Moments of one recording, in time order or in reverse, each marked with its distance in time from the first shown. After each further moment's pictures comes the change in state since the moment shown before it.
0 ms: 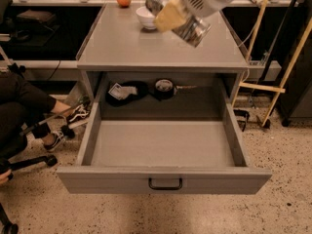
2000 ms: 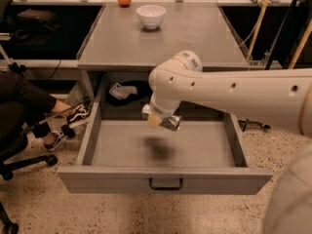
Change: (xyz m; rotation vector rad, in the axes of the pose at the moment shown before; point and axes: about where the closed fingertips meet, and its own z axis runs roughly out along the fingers) arm 0.232 0.109 0.250 -0.169 0.478 -0.060
